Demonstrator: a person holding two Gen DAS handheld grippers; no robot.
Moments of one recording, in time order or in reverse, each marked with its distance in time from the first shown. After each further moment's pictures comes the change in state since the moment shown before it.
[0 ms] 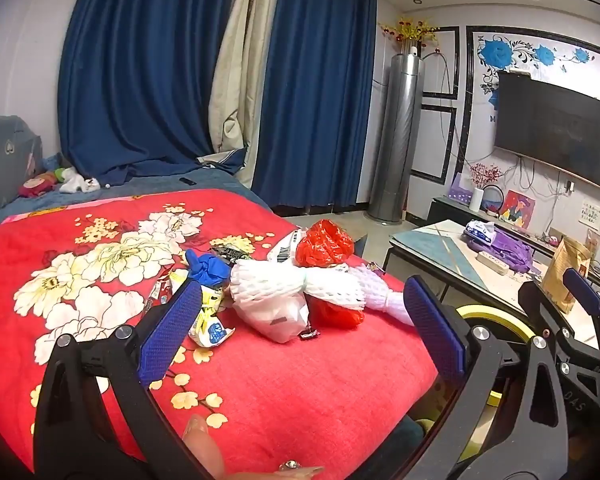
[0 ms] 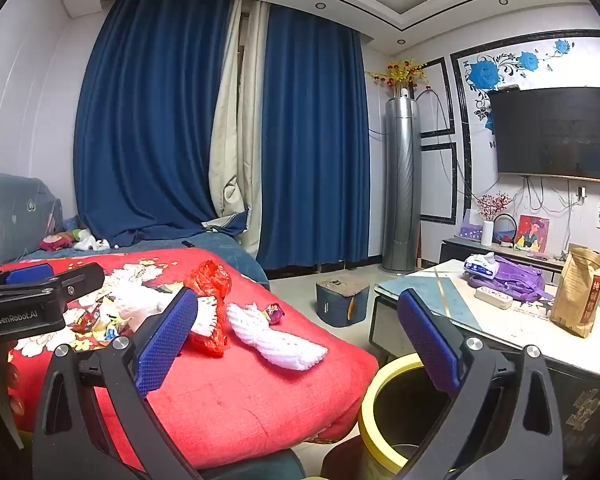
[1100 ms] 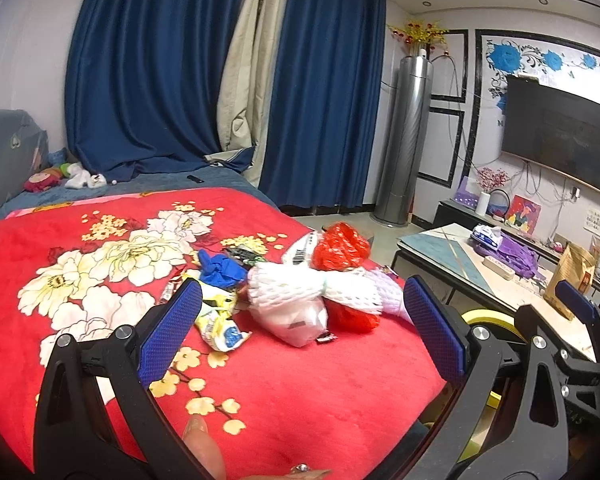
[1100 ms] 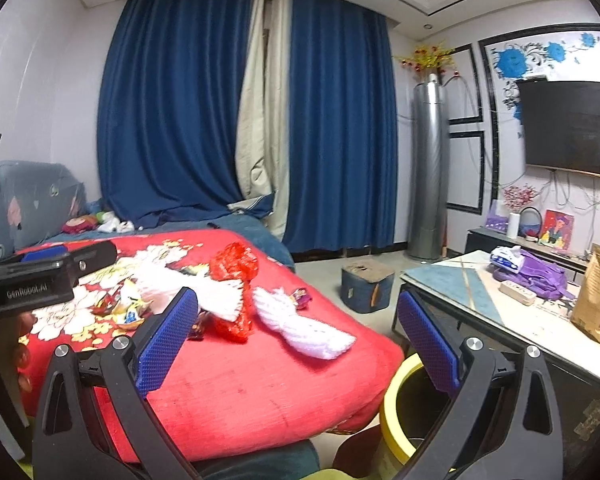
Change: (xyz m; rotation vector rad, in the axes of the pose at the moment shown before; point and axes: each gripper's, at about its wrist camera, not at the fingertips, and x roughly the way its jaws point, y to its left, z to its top) left arm 0.001 0.020 0.008 -0.034 -0.002 0.027; right arm 0.018 0.012 -0.003 -0.078 0.060 0.110
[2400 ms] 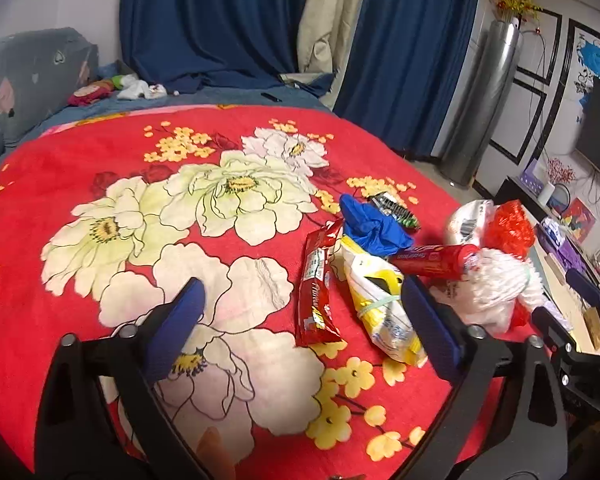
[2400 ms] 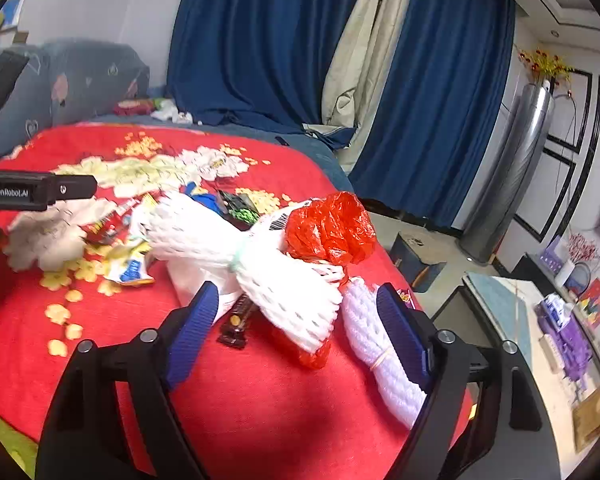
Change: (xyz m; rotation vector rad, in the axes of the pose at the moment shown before) left arm 0.082 0.145 -0.009 -0.170 0.296 0.173; right arm 0.148 0.085 0.002 -0.309 0.277 0.198
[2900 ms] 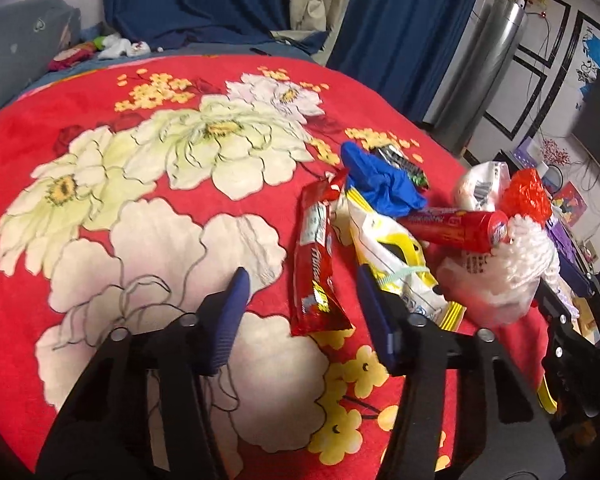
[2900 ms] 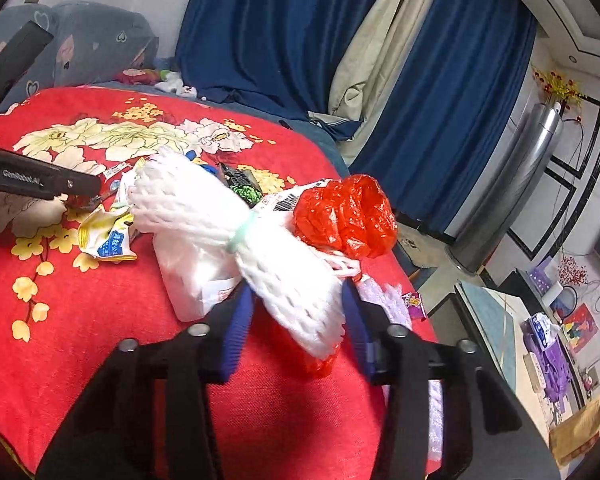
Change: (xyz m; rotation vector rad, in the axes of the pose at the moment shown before) left arm 0.041 0.004 -0.012 -0.020 0.157 -0.066; right arm 0.027 0.013 -0.006 -0.095 0.042 -0.020
